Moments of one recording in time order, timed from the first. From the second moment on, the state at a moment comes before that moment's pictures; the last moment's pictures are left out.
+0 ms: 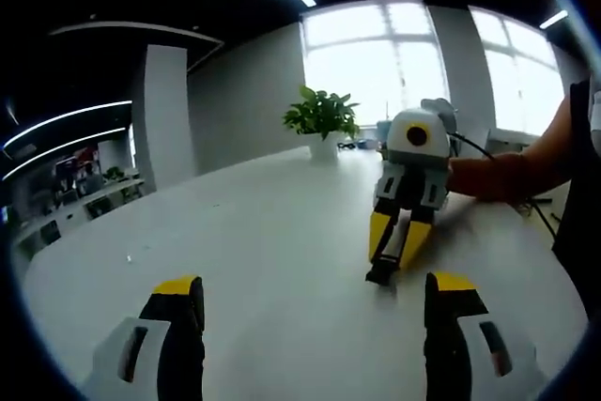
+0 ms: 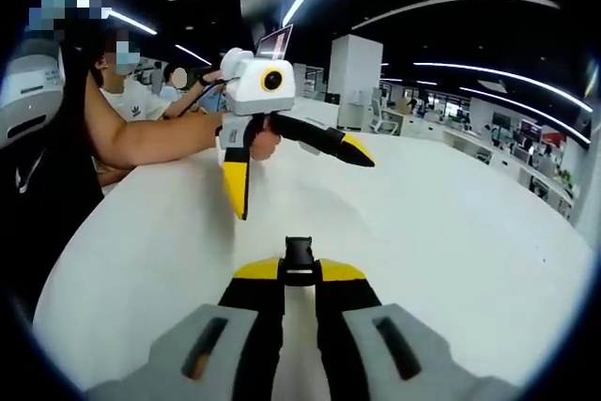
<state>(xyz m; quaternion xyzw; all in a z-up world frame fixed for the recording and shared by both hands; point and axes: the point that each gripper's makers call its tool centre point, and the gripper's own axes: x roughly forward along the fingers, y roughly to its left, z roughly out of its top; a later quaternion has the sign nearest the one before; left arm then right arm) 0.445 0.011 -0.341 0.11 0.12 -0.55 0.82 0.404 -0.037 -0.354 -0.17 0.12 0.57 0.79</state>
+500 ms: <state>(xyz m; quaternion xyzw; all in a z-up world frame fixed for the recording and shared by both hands) 0.454 0.016 -0.346 0.12 0.13 -0.53 0.83 0.416 -0.040 -0.357 -0.17 0.12 0.57 0.79</state>
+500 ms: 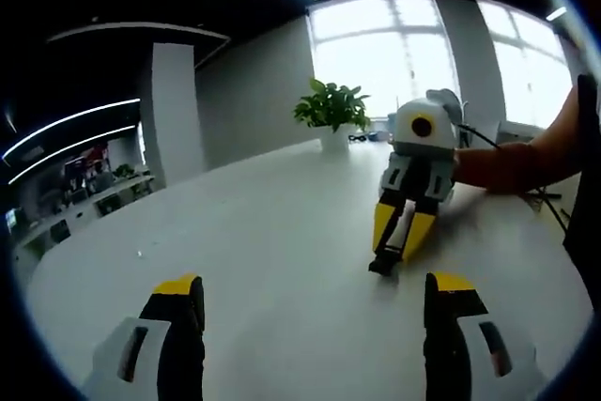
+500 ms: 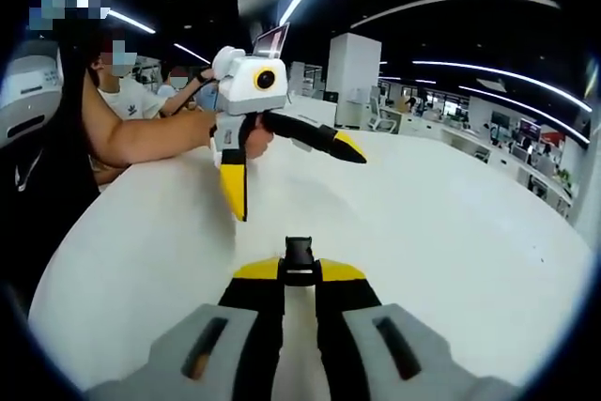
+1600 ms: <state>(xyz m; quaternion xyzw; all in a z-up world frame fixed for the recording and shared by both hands) 0.484 0.034 -0.339 0.09 0.12 -0.45 0.88 0.454 -0.054 -0.350 -0.16 0.12 0.52 0.83</state>
